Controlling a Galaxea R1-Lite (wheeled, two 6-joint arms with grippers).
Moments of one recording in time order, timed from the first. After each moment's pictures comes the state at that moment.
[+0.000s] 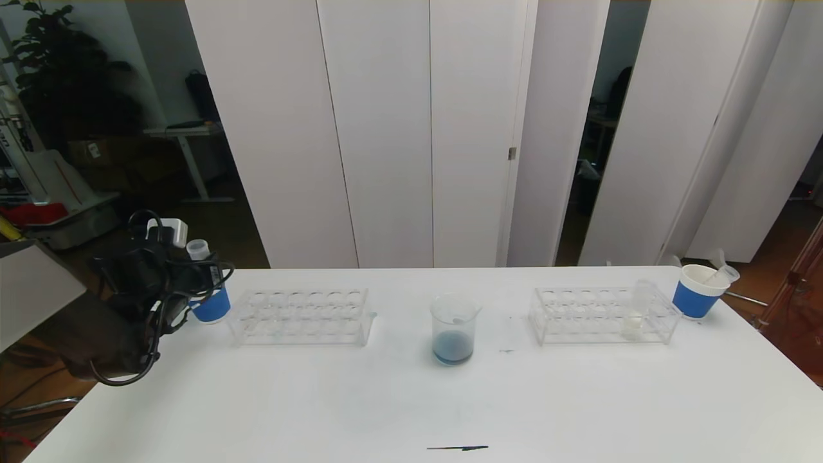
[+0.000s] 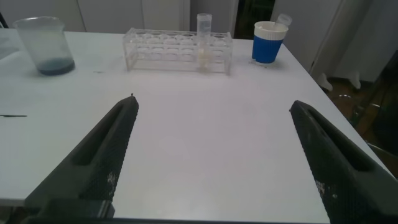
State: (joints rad) left arm 0.23 2.26 -0.98 -1.21 0.03 0.14; right arm 0.00 0.00 0.00 0.00 0.00 -0.01
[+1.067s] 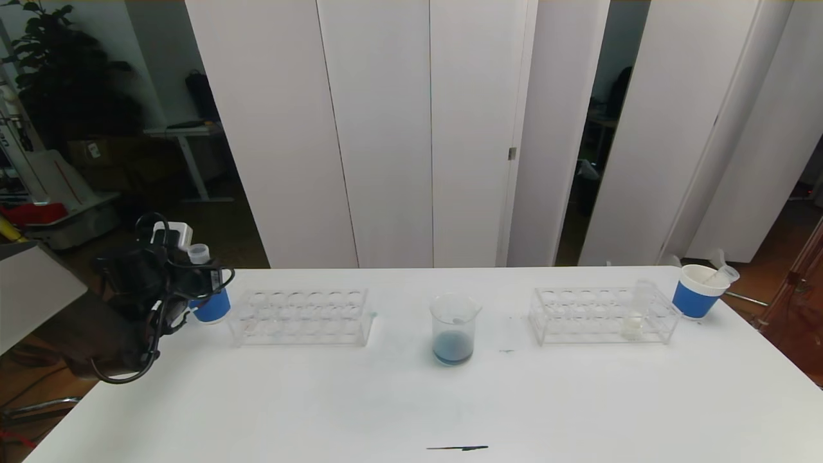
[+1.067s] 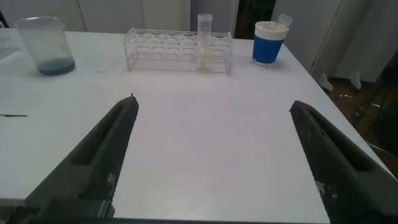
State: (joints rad) left arm 0.25 2.28 -1.01 -1.16 0.03 0.20; right arm 0.00 0.00 0.00 0.00 0.00 -0.01
